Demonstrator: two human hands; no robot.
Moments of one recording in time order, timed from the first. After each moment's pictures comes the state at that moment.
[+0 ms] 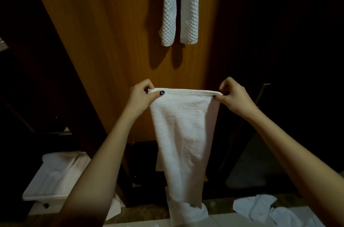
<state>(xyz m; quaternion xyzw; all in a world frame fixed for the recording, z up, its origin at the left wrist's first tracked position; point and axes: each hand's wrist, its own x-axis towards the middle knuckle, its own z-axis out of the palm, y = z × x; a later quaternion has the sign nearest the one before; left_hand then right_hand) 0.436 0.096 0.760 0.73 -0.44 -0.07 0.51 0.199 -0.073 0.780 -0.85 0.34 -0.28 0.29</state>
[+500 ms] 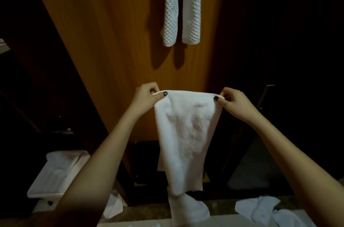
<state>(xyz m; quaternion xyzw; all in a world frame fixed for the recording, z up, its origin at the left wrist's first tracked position) 0.430 0.087 0.769 0.77 -0.44 -0.10 0.45 0.197 -0.080 0.768 -0.87 0.33 -0.23 0.28</state>
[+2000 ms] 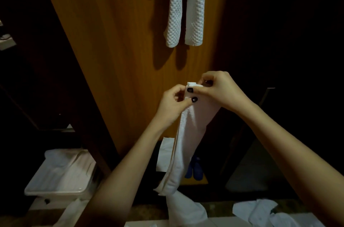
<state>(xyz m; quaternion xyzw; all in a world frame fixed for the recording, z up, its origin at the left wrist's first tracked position) 0.349 0.084 0.776 0.59 -0.46 -0.20 0.64 0.234 -0.030 0.832 -0.91 0.18 -0.27 0.24</state>
